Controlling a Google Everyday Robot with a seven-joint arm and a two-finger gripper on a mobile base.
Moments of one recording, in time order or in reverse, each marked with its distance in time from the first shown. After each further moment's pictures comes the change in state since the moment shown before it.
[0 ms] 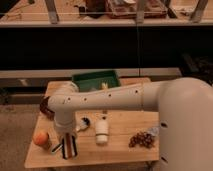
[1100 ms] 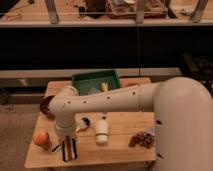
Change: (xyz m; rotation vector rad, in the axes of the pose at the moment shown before) arm -0.001 0.001 0.020 -0.006 -0.015 0.013
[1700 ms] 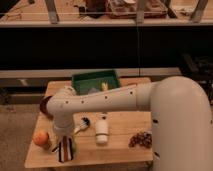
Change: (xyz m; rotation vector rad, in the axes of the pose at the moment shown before) arm 0.004 -0.007 0.002 -0.004 -0.005 -0.009
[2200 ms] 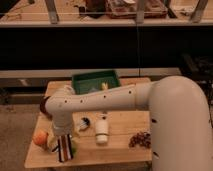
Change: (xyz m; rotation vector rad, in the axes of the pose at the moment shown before) arm 0.000 0.000 -0.004 -0.011 0.001 -0.001
